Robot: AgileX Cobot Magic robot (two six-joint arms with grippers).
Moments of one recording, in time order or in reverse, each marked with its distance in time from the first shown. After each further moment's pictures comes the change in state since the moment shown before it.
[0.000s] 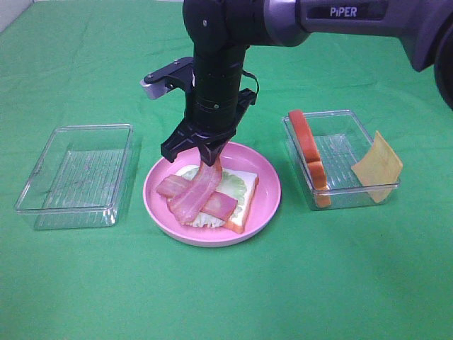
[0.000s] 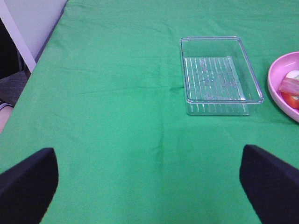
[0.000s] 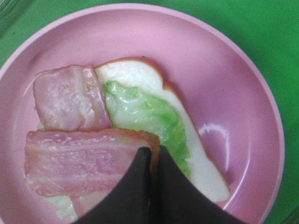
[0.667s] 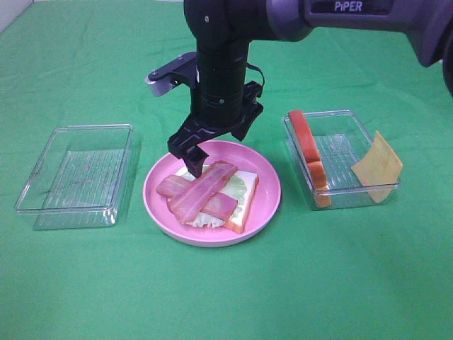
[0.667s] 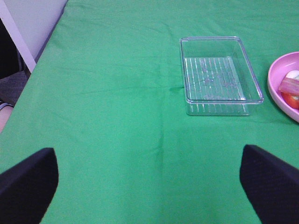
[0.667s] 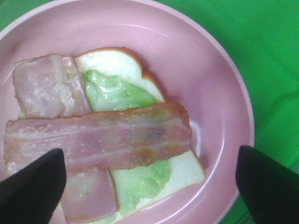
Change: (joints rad) left arm 0.000 0.000 0.000 0.000 0.000 0.000; right arm 0.000 -0.023 0.000 -0.060 0.029 0.014
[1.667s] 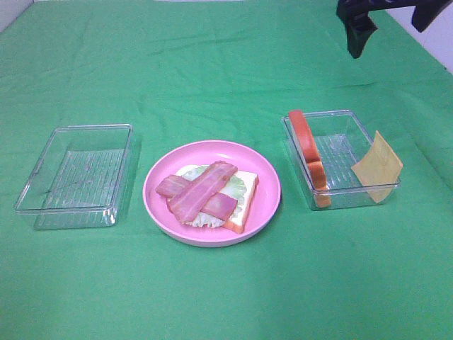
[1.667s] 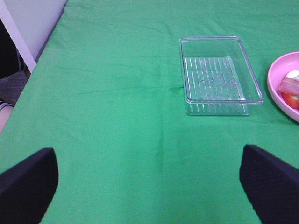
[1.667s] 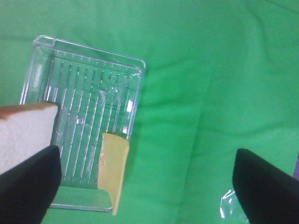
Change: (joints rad) left arm 0.000 0.000 0.000 0.000 0.000 0.000; right arm -0.443 -0.313 0.000 -0.137 0.159 0.065
